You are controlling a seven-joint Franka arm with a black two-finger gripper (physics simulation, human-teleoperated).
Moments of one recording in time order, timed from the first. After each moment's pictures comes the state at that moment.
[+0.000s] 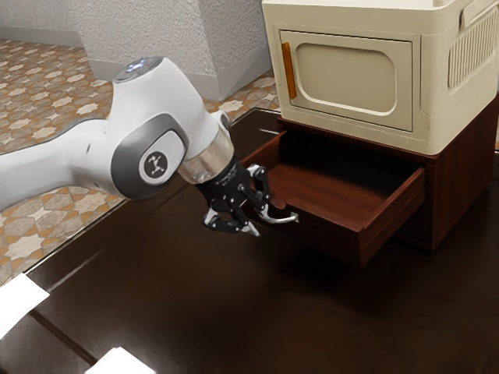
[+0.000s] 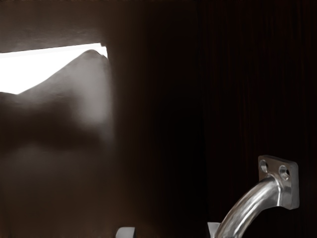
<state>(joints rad) 0.03 -0.06 -0.06 -1.89 -0.13 2.13 -1.38</state>
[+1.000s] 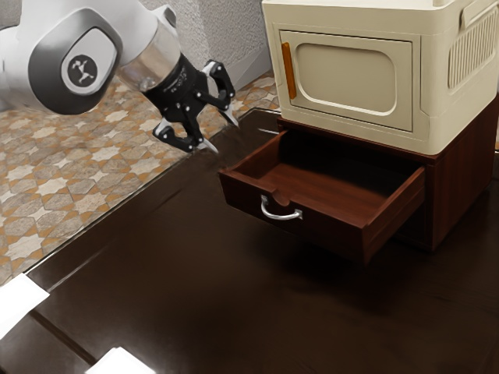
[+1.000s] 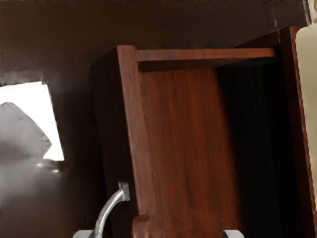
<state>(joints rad) 0.08 -0.10 -0.06 -1.66 -0.09 2.04 -1.32</state>
